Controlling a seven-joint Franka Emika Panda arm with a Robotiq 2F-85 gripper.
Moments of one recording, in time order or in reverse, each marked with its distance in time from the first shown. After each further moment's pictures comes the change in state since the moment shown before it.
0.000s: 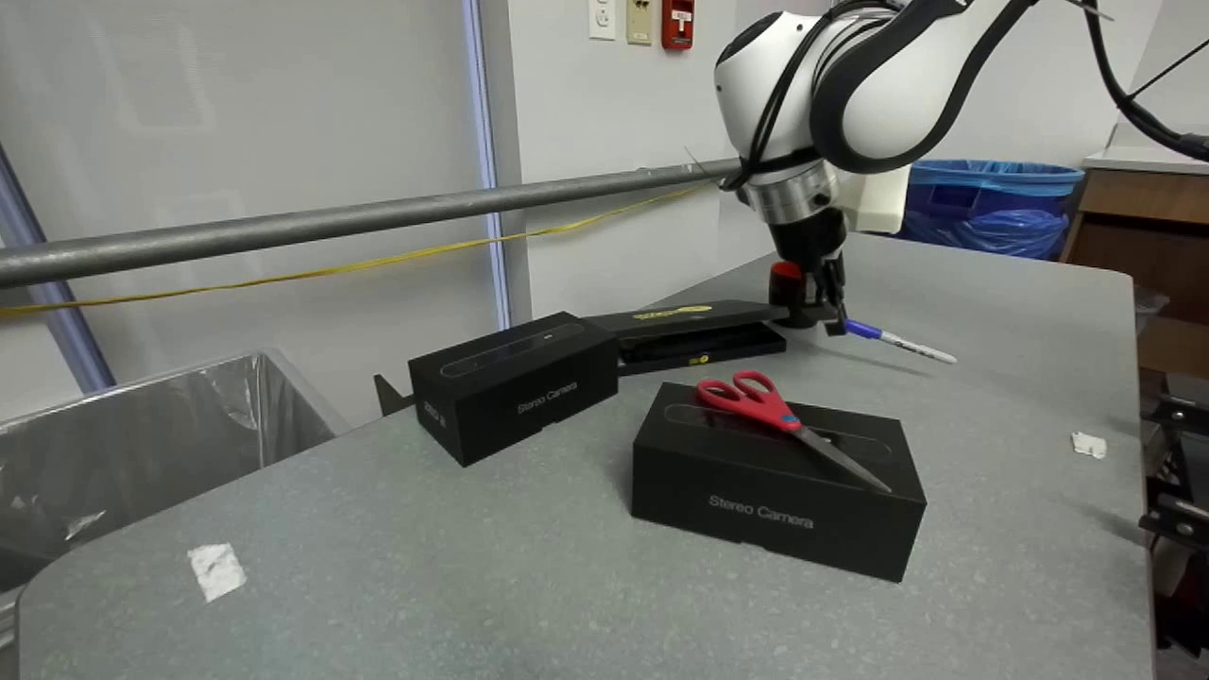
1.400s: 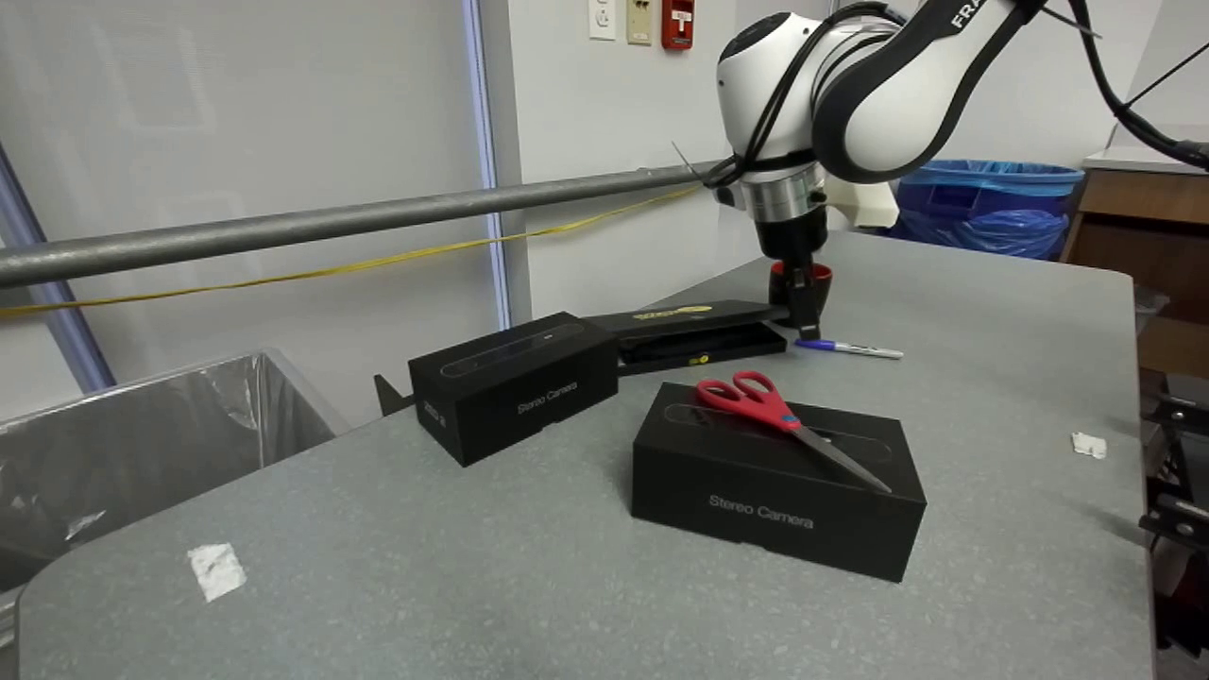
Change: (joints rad) arm -0.019 0.023 -0.004 0.017 -0.062 0.123 -0.213
